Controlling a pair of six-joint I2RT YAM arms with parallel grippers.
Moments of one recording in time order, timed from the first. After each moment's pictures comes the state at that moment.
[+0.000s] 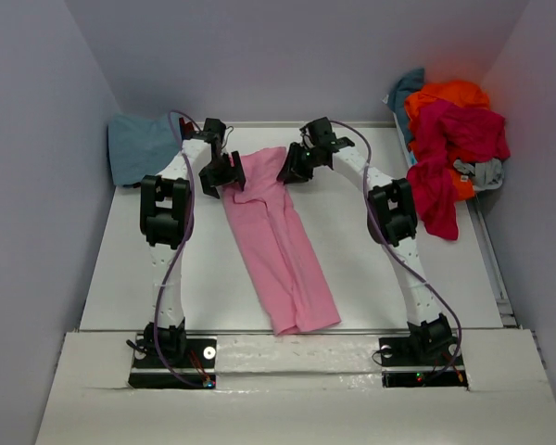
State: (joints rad) left arm -0.18 2.31 1.96 -0.90 0.10 -0.43; right arm 0.41 2.59 2.31 -0.59 -0.52 0.63
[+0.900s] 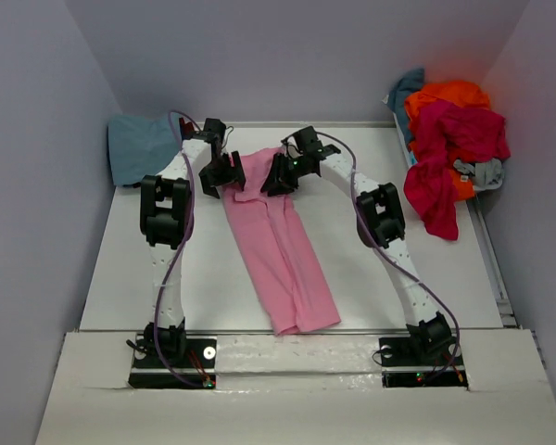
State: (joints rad) left arm -0.18 2.31 1.96 -0.90 0.10 -0.43; right arm 0.47 2.69 2.40 -0.62 -0.71 0.64
